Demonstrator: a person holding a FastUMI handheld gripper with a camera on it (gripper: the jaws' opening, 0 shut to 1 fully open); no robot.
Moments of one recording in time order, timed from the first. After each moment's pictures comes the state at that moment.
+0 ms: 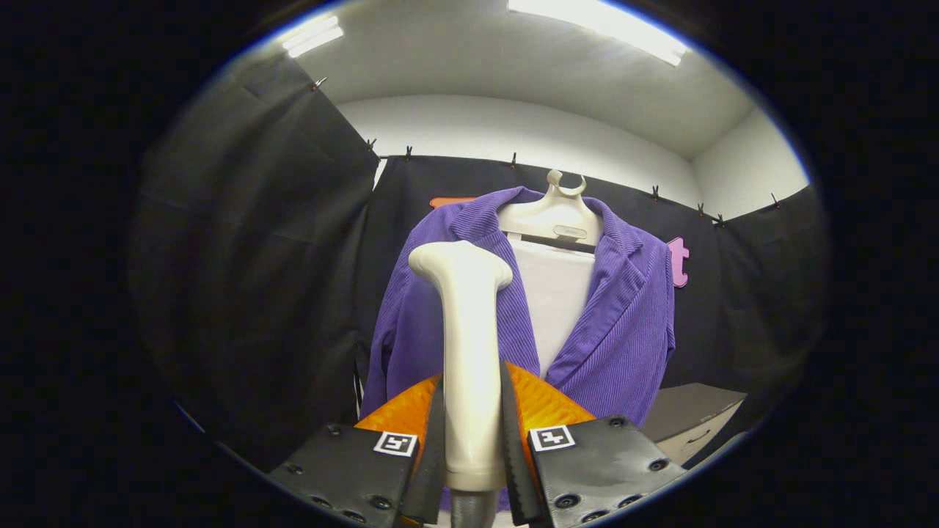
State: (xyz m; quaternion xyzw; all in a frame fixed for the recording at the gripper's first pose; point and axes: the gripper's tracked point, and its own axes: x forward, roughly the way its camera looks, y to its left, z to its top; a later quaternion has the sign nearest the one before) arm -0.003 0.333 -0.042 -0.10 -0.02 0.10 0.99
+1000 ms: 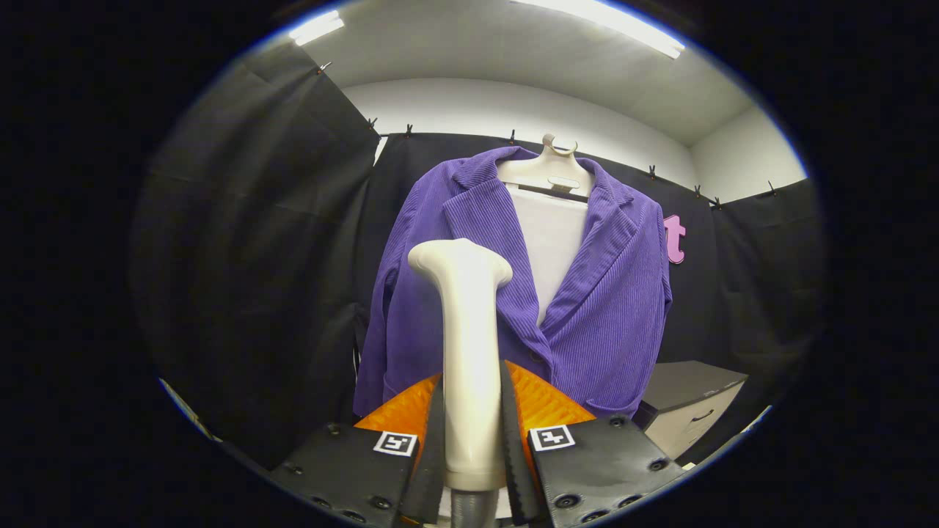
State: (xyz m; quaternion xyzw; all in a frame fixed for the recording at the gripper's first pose) arm -0.028 0.312 -0.114 -0.11 0.02 0.09 0.99
